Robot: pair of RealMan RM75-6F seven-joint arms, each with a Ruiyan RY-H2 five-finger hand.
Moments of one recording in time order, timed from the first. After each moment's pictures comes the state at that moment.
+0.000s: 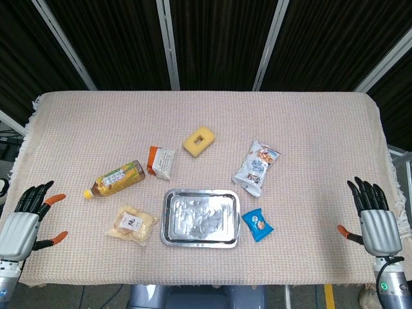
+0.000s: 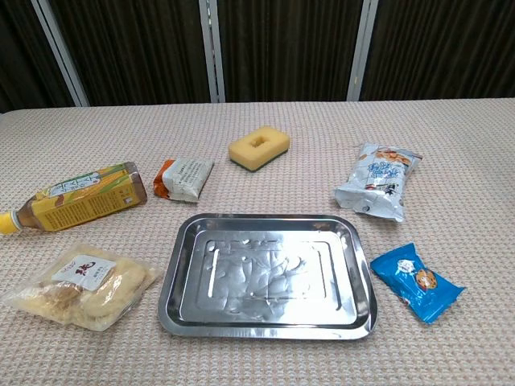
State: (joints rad) left arm -0.10 -1.14 0.02 -1.68 1.60 1.50 0.01; right arm 0.09 -1.22 0.08 -1.52 -1.52 1.51 -0.04
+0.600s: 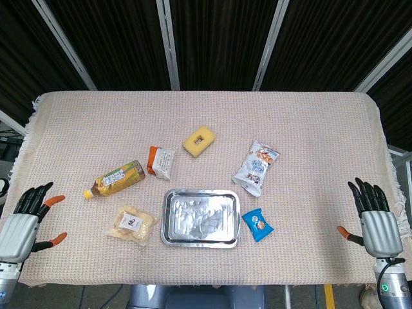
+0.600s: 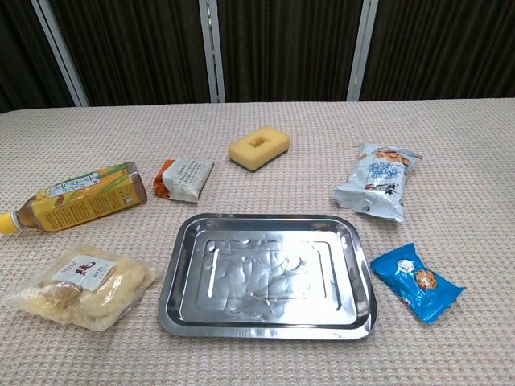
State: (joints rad) left arm -0.09 -1.13 0.03 -1.68 1.61 1.51 0.00; right arm 0.09 -1.22 0.07 -1.51 -1.53 1.52 -0.03
